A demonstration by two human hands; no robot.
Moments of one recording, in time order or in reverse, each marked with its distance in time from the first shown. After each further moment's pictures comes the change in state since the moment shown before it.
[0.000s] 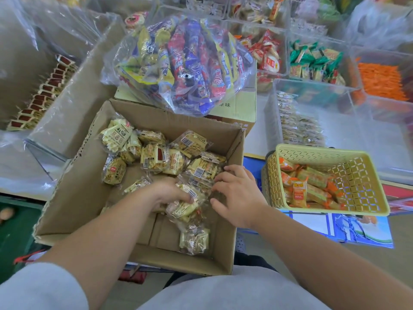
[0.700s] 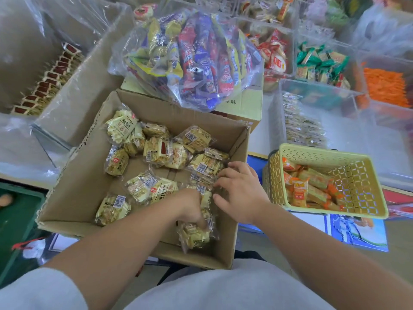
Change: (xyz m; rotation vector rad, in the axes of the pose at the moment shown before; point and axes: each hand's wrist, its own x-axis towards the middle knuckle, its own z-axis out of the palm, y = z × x) left_hand -0.030 0.022 0.048 0.536 -0.148 0.133; right_hand 0.001 -0.003 0.000 -0.020 0.011 0.014
